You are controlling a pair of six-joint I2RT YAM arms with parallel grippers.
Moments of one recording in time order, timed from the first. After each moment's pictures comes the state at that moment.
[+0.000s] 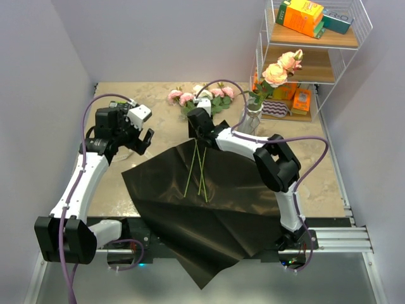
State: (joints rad) left arm -0.06 1.16 1.00 -0.51 0.32 0.46; right arm 0.76 2.09 1.54 -0.11 0.46 0.45
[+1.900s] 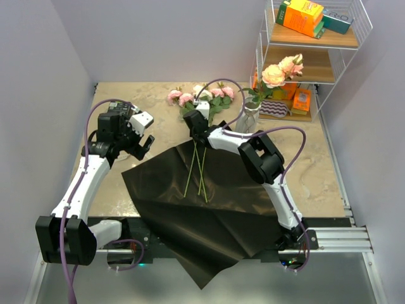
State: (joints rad) left arm -0.06 1.15 0.94 -0.51 0.30 0.54; right arm 0.73 2.32 1.68 -0.07 0.52 0.54
